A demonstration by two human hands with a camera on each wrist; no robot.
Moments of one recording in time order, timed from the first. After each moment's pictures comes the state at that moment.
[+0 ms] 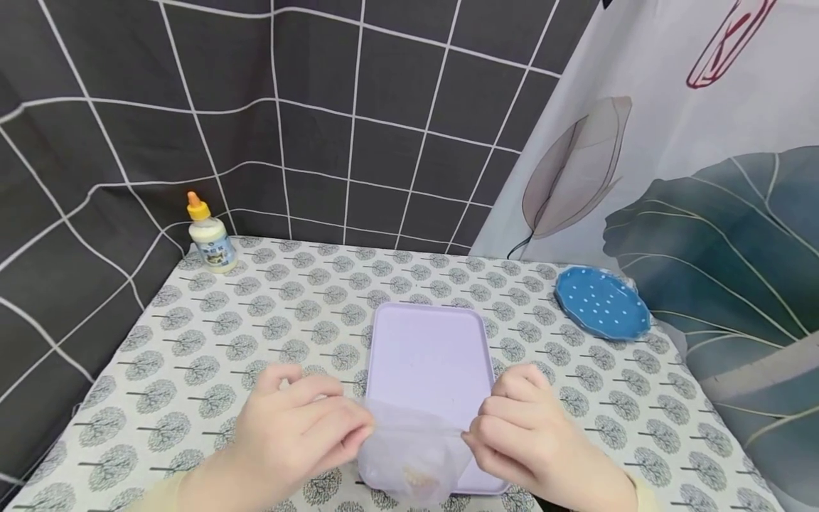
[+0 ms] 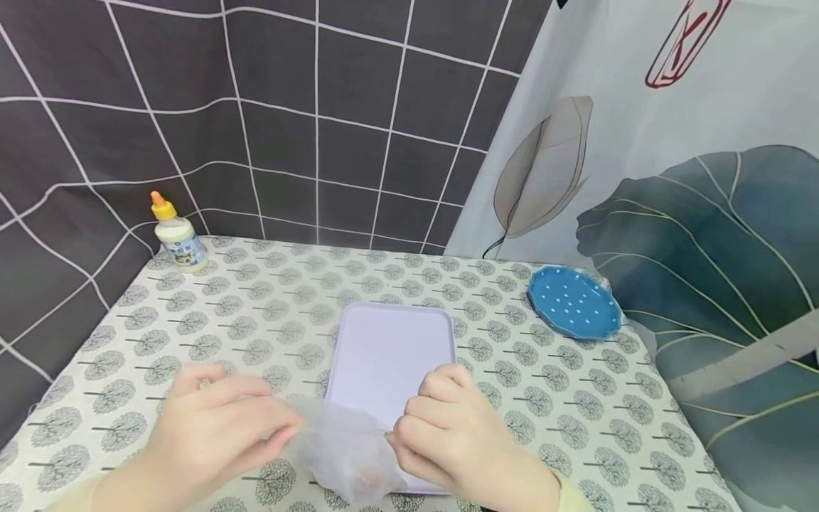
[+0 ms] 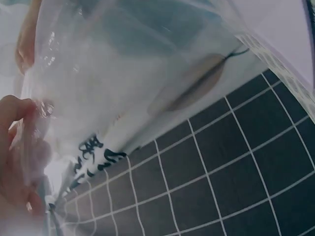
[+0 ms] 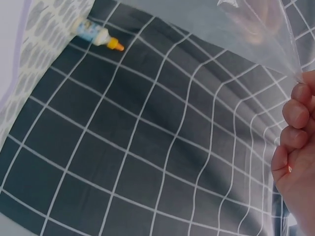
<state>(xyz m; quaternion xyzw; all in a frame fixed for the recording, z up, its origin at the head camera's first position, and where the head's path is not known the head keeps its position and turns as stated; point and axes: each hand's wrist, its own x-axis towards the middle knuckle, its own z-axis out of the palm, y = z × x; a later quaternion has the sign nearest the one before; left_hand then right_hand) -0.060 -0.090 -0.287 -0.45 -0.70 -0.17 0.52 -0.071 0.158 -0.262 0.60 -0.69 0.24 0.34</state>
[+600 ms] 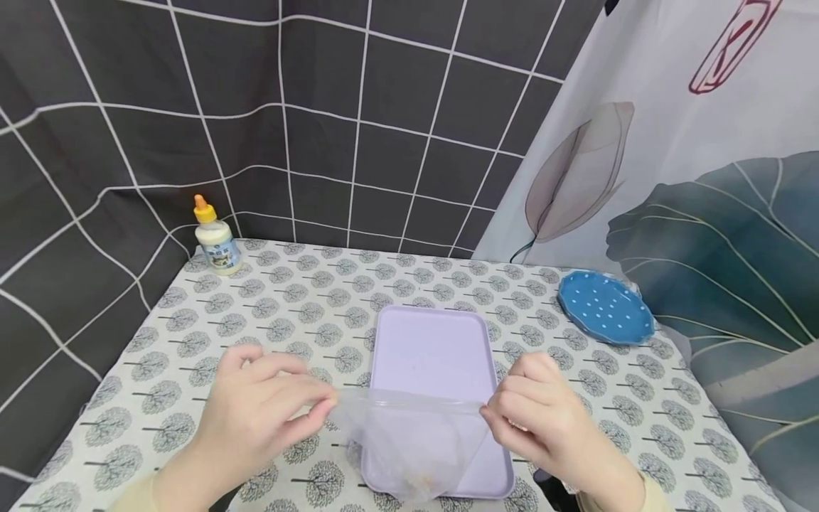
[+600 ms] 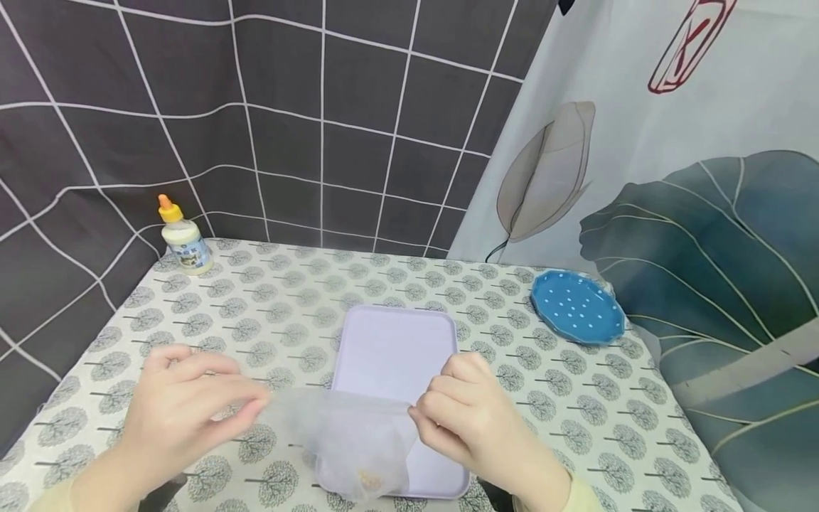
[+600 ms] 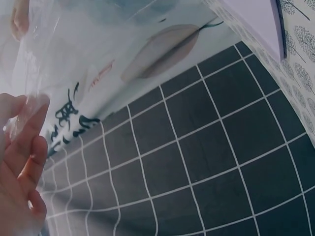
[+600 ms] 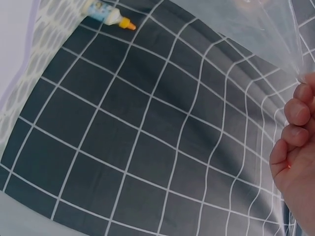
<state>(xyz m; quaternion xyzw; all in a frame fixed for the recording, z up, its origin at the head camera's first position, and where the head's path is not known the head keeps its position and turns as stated) -0.067 -0.116 -0.292 -0.38 -0.74 -0.21 0.52 -0.085 0.165 -0.265 0.57 -0.69 0.27 0.37</state>
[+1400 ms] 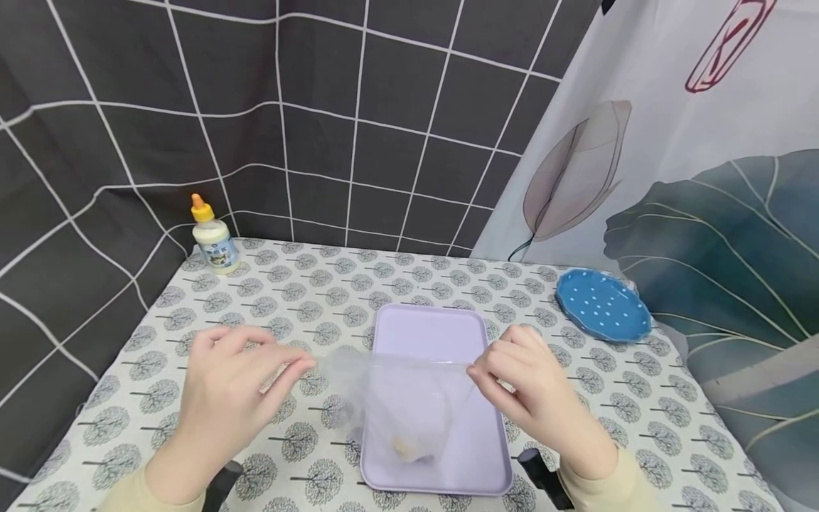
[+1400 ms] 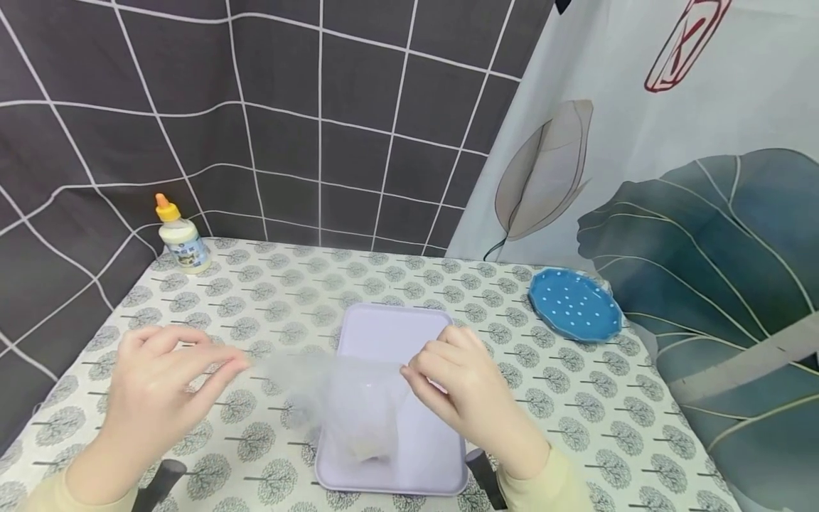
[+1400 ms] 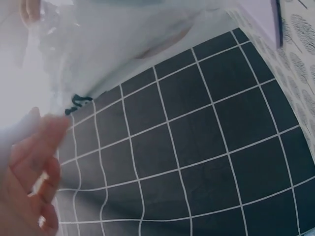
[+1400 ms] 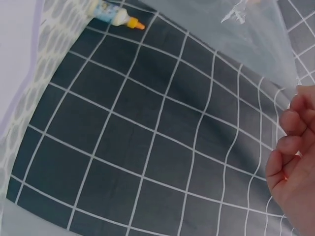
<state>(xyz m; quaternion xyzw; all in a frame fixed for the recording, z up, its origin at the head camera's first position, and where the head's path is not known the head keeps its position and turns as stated) -0.076 -0.133 -0.298 -0.26 -0.80 -0.19 0.51 -0.104 0.169 -0.279 0.49 -0.76 0.25 0.34</state>
